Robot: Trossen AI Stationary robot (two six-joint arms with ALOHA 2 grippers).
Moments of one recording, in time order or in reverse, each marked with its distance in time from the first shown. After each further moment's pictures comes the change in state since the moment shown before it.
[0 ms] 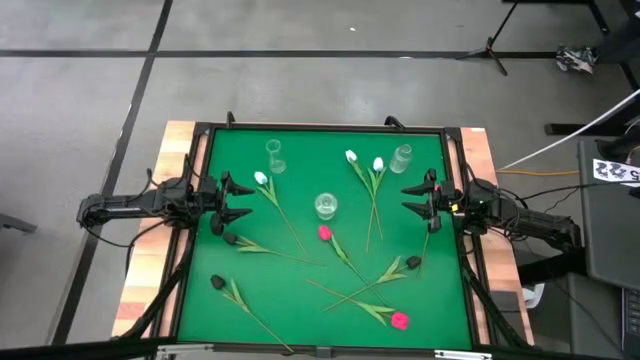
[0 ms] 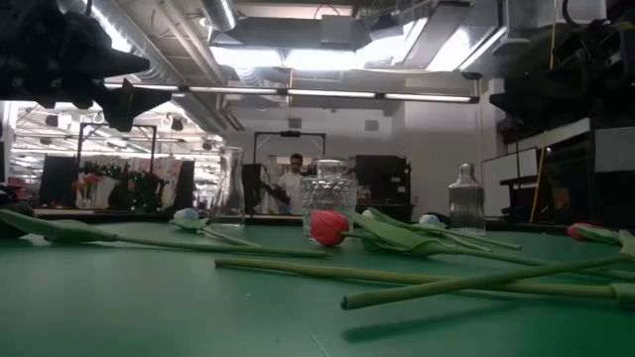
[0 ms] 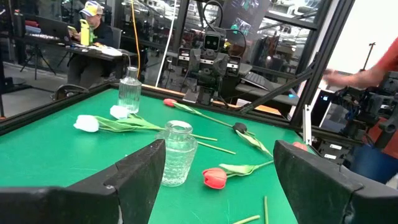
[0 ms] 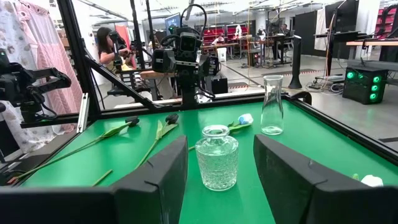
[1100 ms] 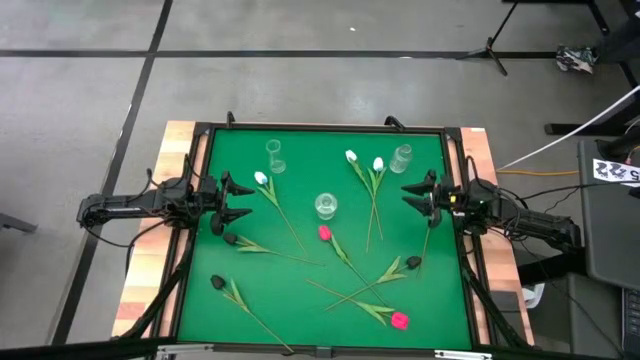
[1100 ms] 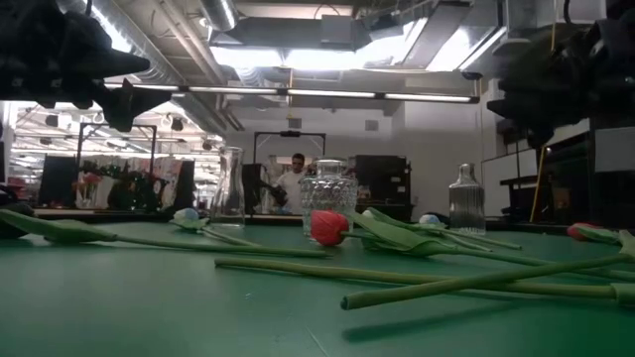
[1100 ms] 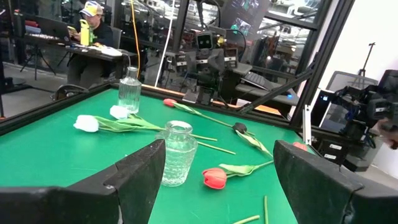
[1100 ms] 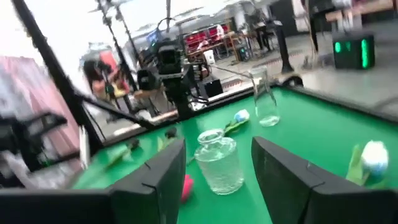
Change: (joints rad) left arm 0.000 0.000 0.000 0.000 -0.002 0.000; right arm 0.000 -0.002 0.009 0.009 0.077 0.295
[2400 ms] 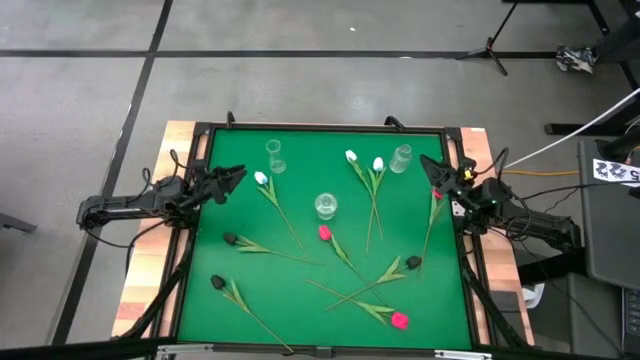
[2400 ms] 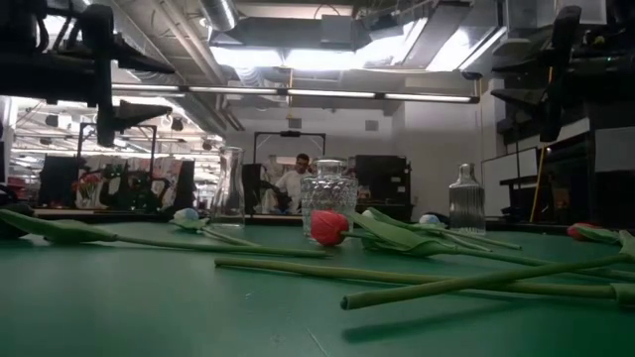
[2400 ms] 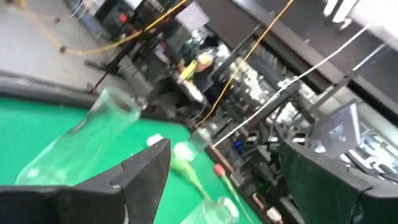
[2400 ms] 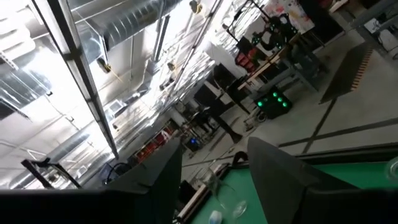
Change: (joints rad) left arm 0.023 0.000 -0.001 0.092 -0.481 -0.540; right arm 0.000 0.000 0.017 0.210 0.504 0.330
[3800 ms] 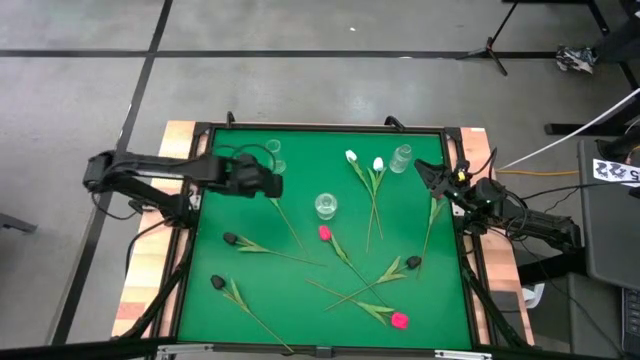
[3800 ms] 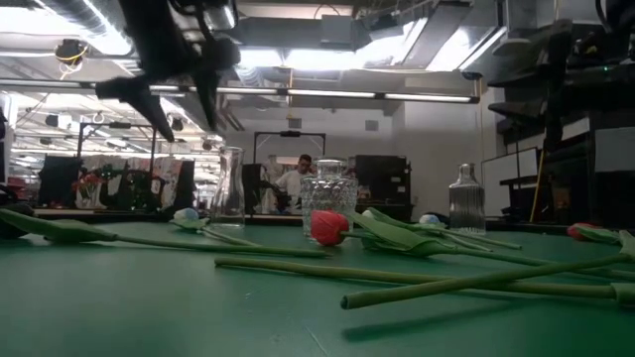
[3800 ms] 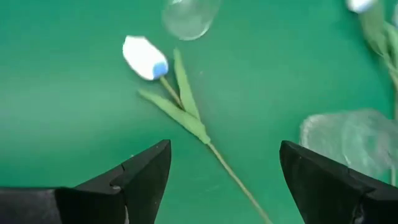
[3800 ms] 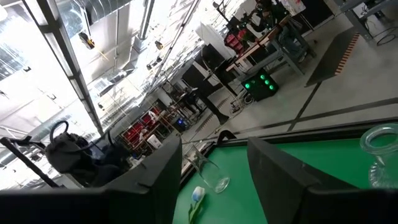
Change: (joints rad) left arm -0.024 1.278 0.979 -1.028 0.122 -0.700; right arm 0.000 0.000 0.001 -0.112 -0.017 0.004
